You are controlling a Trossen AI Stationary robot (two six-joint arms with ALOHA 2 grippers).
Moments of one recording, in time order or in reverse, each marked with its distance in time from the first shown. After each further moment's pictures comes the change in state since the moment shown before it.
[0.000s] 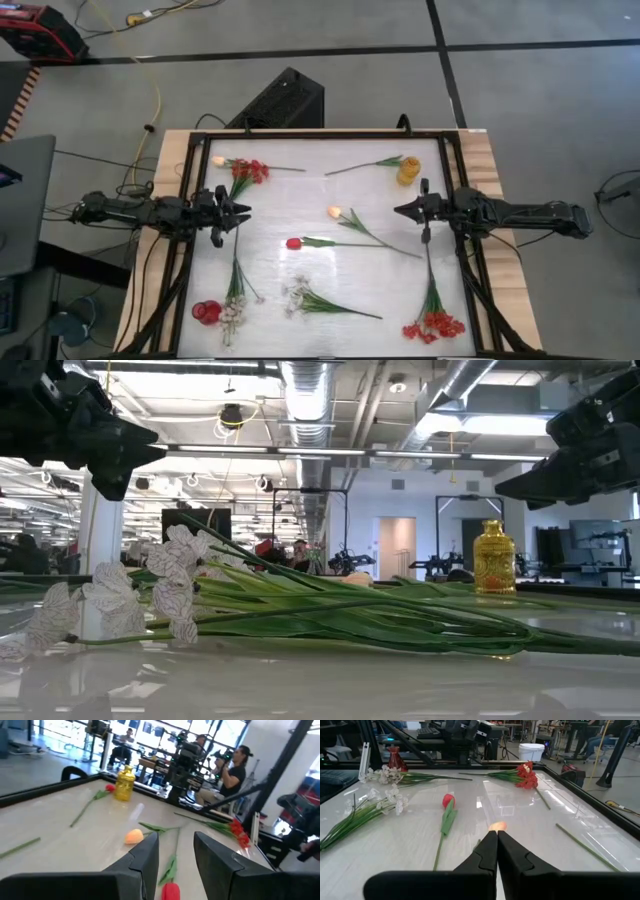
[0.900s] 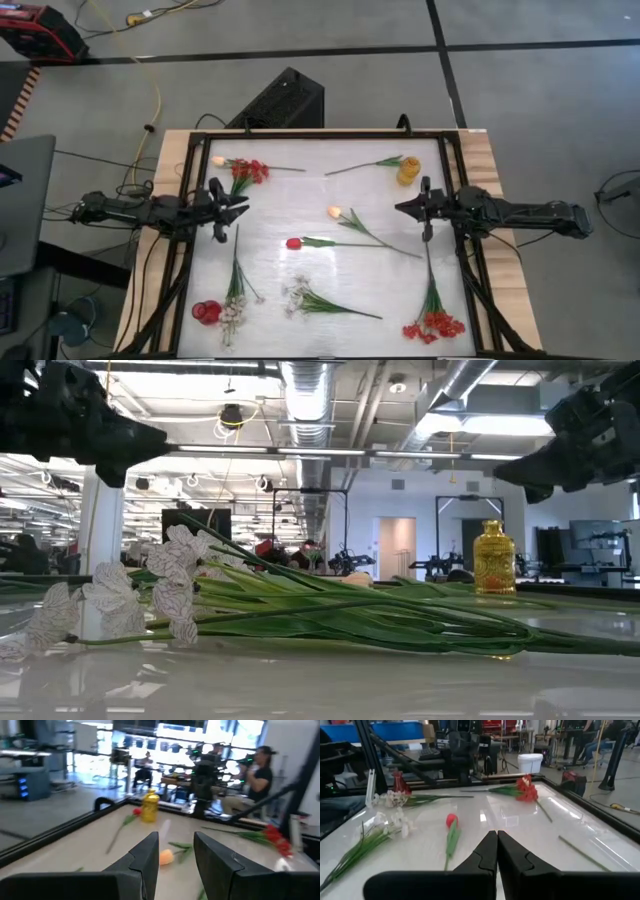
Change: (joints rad) left arm 0.000 0.002 0.000 0.079 -0.112 0.223; right arm 0.000 0.000 0.028 0.056 0.000 0.079
